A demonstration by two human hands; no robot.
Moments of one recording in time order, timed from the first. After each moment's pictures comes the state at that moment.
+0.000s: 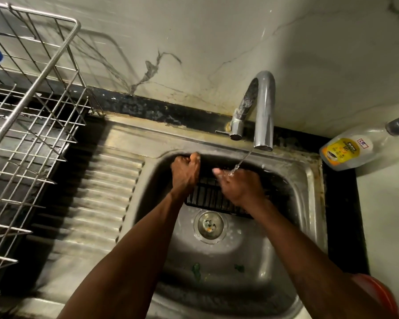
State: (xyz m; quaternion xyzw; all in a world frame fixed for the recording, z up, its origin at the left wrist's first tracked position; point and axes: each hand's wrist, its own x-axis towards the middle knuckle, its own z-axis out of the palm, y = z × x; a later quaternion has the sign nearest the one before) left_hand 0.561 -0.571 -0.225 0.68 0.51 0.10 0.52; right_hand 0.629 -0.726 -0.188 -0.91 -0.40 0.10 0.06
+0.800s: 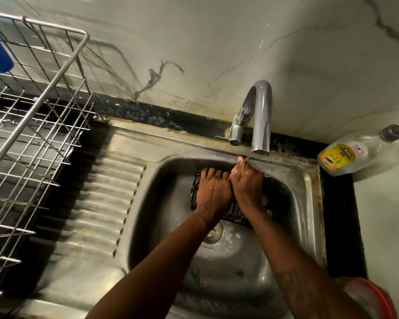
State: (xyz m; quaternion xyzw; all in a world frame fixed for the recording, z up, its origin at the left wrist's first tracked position) left_hand 0.555 -0.648 -0.199 0.98 0.15 0.02 0.10; right_hand 0.632 -0.713 -0.195 -0.94 -0.23 -0.07 0.26
